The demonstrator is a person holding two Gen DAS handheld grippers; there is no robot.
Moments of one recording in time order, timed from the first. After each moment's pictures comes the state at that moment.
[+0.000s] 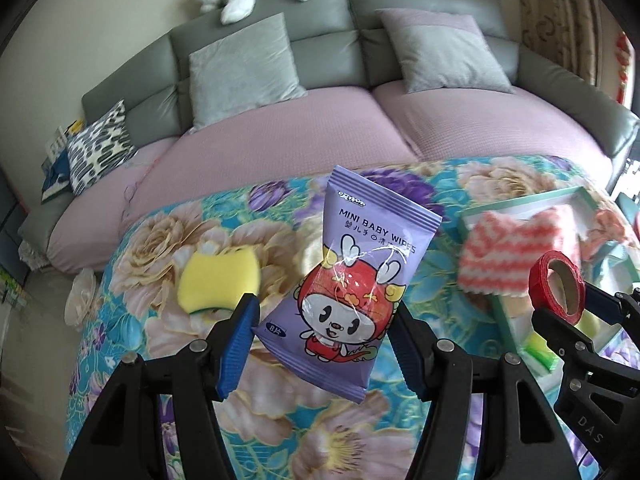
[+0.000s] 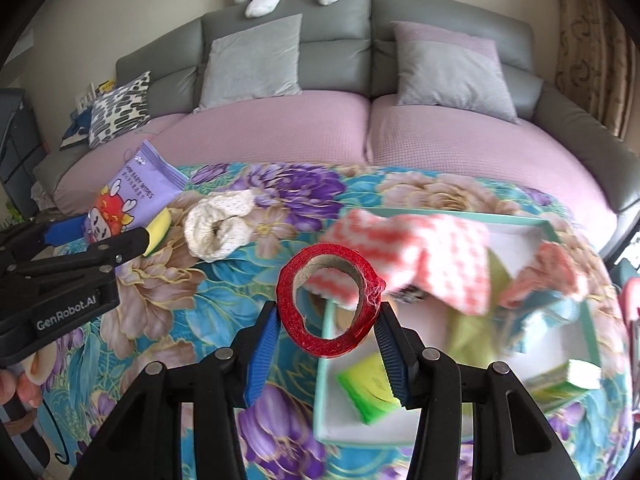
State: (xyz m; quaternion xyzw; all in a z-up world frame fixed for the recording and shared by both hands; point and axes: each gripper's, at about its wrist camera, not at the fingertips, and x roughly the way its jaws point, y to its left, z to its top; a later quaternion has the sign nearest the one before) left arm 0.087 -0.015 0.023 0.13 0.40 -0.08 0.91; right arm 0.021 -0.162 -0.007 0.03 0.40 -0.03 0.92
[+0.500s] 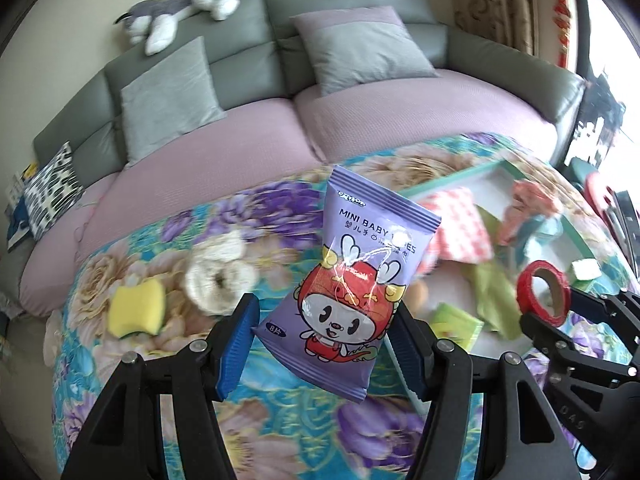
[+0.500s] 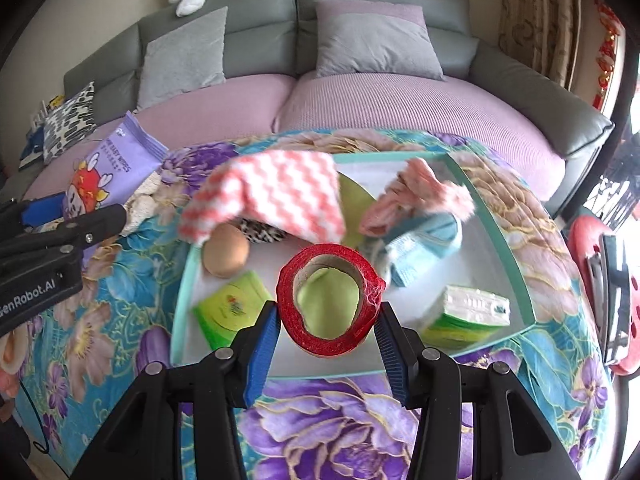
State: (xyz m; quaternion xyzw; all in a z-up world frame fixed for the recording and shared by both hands) left arm 0.057 -0.118 0.015 0.17 0.39 -0.17 0.89; right arm -0.029 -0.260 -0.028 0.06 0.43 -0.11 0.89
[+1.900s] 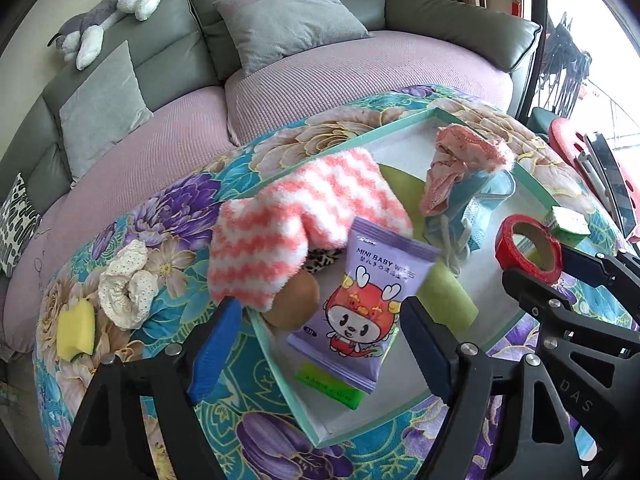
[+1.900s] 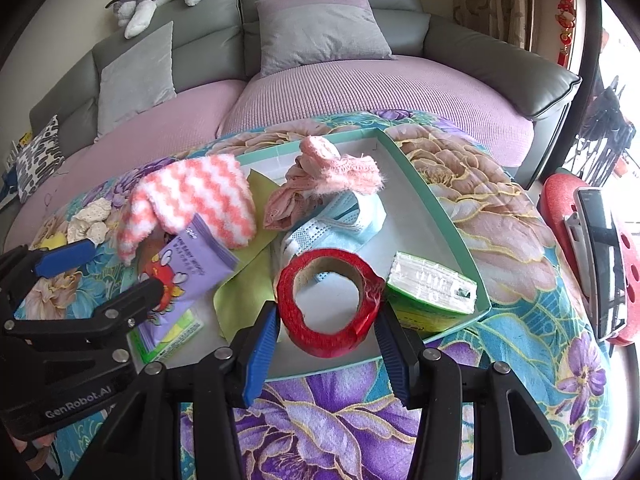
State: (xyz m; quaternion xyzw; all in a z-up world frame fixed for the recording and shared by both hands) left arm 0.043 -0.196 -0.021 0.21 0.42 -0.23 0.85; right arm -0.040 -0.318 -0.039 0.11 0.43 -0.16 0.88
